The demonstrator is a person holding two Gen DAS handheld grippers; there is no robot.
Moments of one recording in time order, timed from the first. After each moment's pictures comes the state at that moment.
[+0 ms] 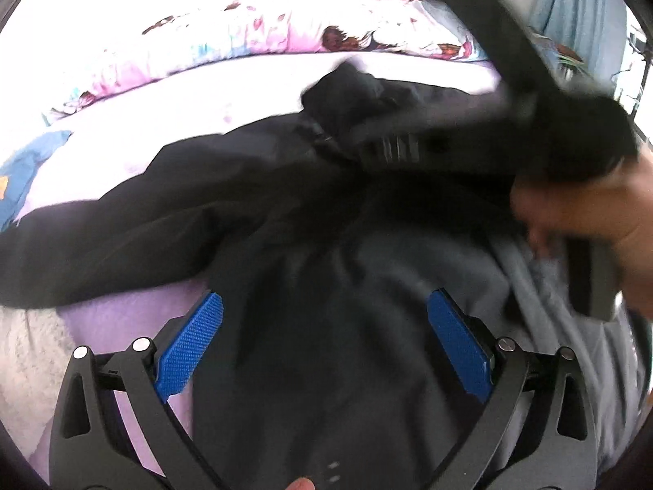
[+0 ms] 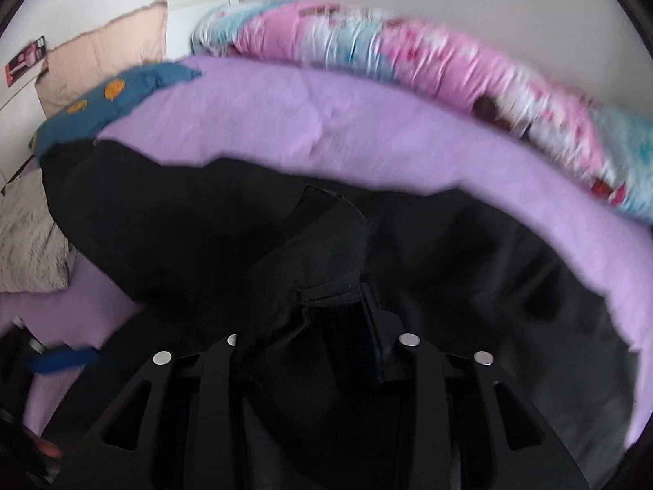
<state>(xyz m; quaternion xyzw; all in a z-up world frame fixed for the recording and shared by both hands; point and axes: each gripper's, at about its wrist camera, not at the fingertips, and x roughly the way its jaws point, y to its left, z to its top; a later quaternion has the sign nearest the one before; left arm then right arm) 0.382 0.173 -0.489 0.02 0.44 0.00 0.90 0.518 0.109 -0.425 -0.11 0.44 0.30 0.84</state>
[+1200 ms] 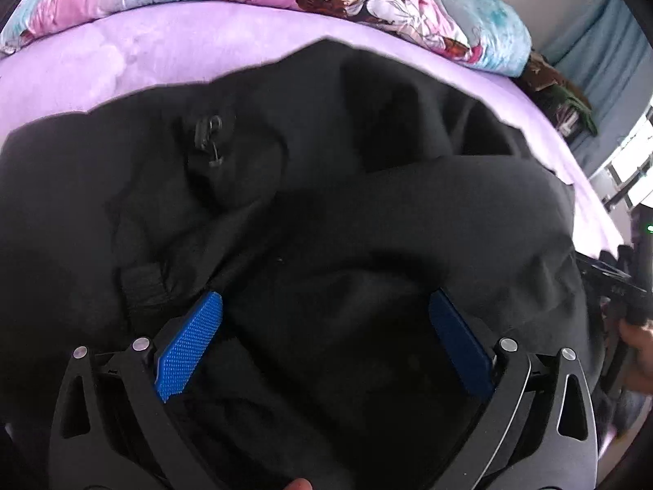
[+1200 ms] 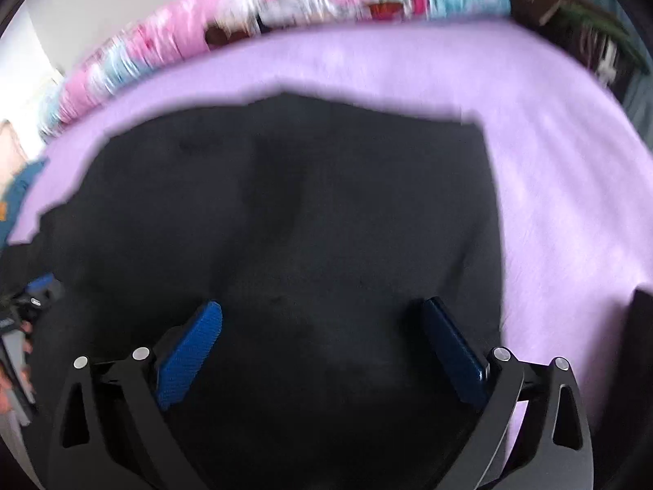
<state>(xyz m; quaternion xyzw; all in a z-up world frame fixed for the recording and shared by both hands) 0.547 0.127 -0.570 -0.09 0.47 -0.07 0.87 0.586 -0.226 -0.500 0.05 0.51 0.10 0.86</state>
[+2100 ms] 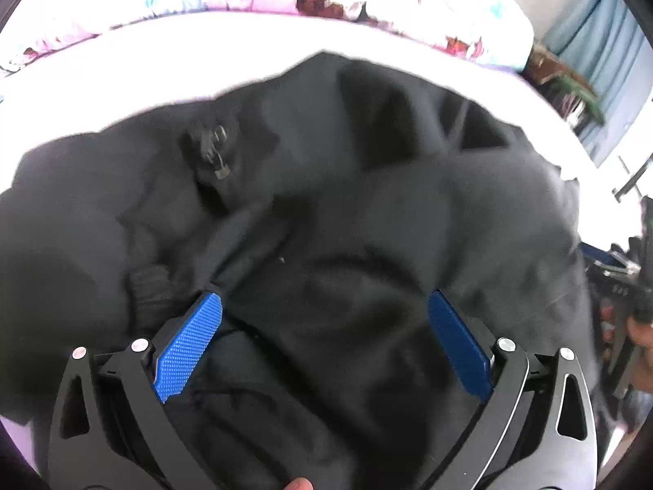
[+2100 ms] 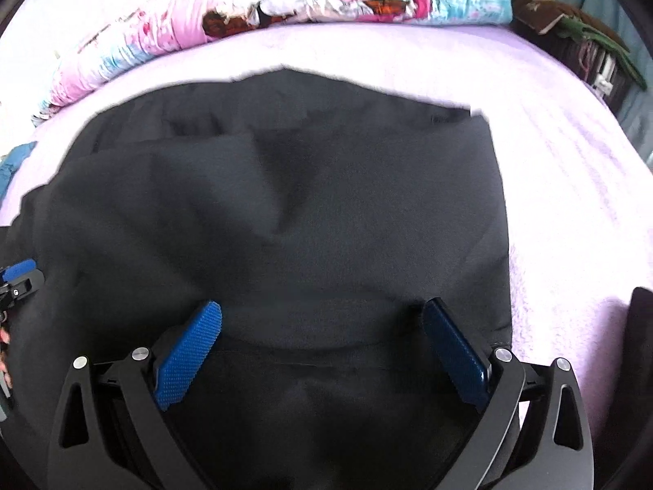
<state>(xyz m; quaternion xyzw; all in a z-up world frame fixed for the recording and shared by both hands) 0.544 0.127 -0.542 -0.08 0.47 -0.05 0.88 0.586 -0.200 -0.472 0.01 0.48 0.09 0.87</state>
